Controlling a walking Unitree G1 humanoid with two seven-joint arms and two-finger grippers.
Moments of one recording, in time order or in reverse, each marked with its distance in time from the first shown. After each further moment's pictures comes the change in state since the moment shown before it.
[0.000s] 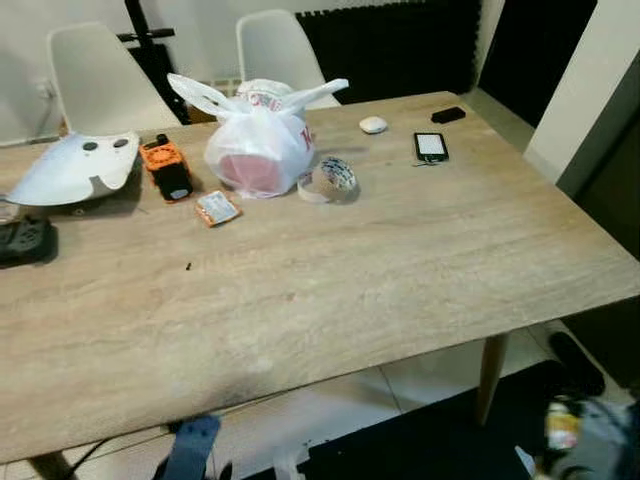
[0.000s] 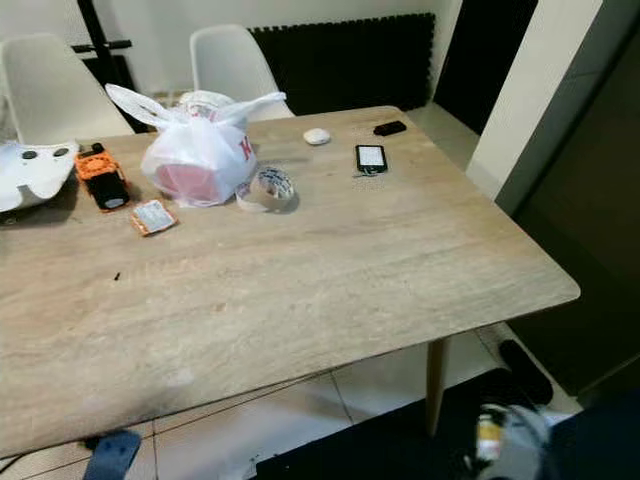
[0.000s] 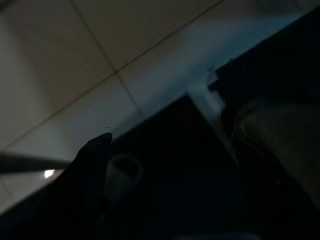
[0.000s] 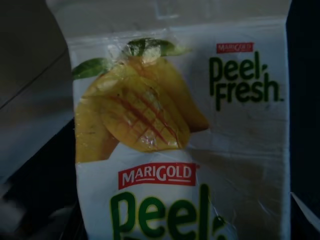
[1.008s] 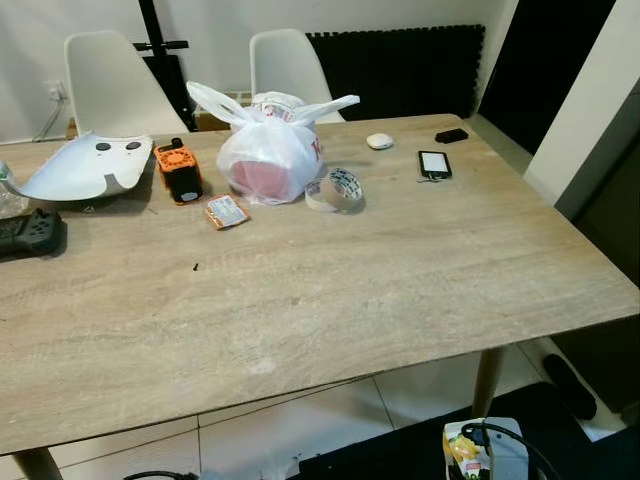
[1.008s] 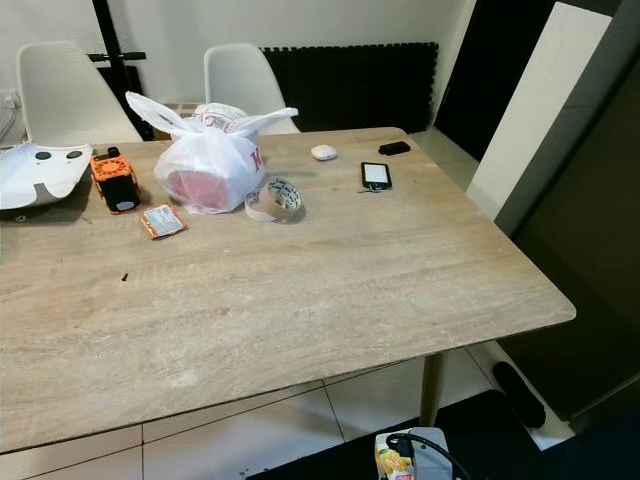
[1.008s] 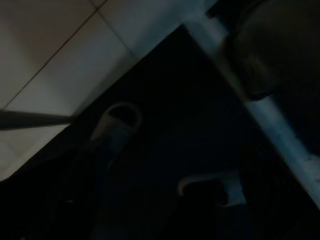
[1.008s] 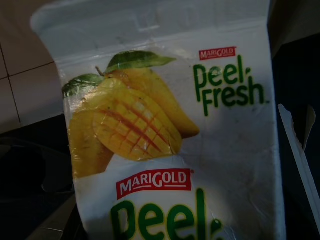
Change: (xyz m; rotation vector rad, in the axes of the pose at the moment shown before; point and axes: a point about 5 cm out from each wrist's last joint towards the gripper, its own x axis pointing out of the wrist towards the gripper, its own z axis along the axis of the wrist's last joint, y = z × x) left arm -0.012 -0.006 -0.048 0.140 0.283 0.059; right arm -0.016 0.059 -0.048 -0.233 0.082 0.446
